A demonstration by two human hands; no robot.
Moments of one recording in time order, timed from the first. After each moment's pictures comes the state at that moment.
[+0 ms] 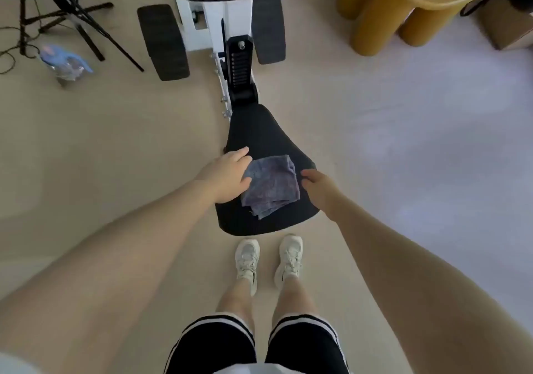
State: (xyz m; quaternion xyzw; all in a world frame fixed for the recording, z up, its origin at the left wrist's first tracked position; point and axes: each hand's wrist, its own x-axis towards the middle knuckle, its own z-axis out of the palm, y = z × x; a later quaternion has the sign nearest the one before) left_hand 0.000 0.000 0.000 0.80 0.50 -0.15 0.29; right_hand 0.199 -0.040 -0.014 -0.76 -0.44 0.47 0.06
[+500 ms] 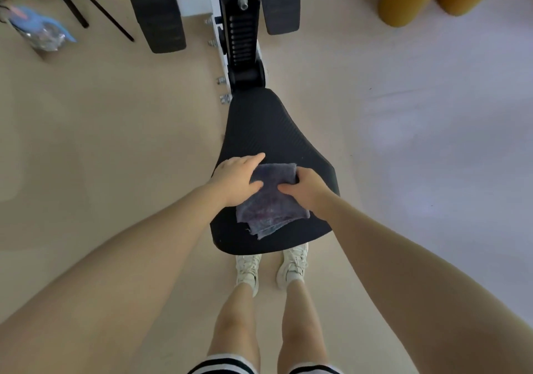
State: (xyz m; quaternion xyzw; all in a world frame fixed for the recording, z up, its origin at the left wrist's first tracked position) left_hand 0.021 0.044 -0.096 0.71 0.54 -0.14 0.44; right_hand 0.183 0.017 -0.110 -0.71 -0.45 0.54 0.02
